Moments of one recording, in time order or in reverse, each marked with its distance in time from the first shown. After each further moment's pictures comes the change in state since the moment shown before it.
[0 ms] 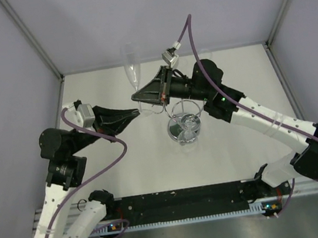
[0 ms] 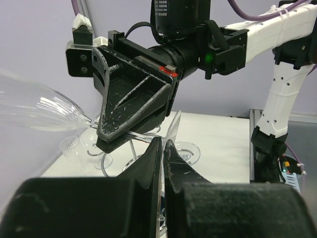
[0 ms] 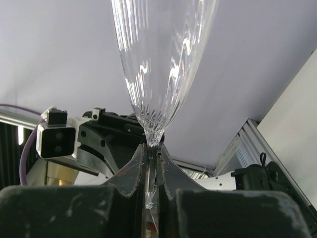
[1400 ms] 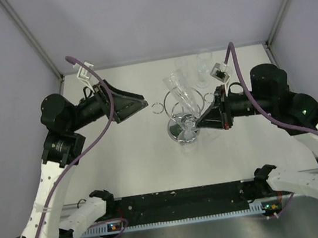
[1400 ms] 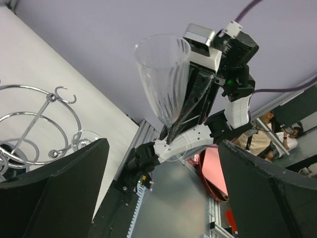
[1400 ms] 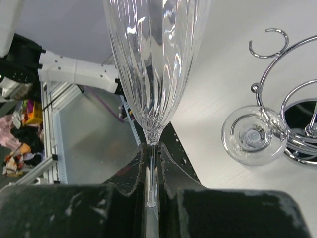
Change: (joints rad) left arm -0.006 0.214 0.292 -0.253 -0.022 -0.687; right arm -0.190 -0.425 0.037 -0.928 -0.146 -0.920
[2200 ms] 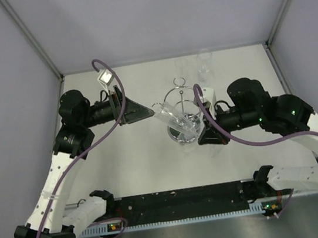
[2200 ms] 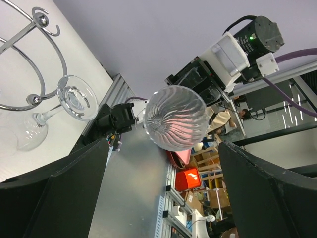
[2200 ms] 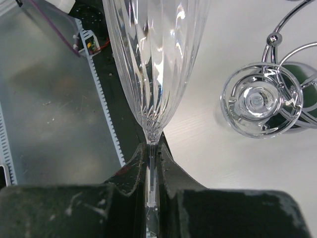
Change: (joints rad) left arm 0.001 0.063 -0.118 -0.045 0.159 -0.145; right arm 0.220 0.044 0.018 -0.270 0.208 -0.310
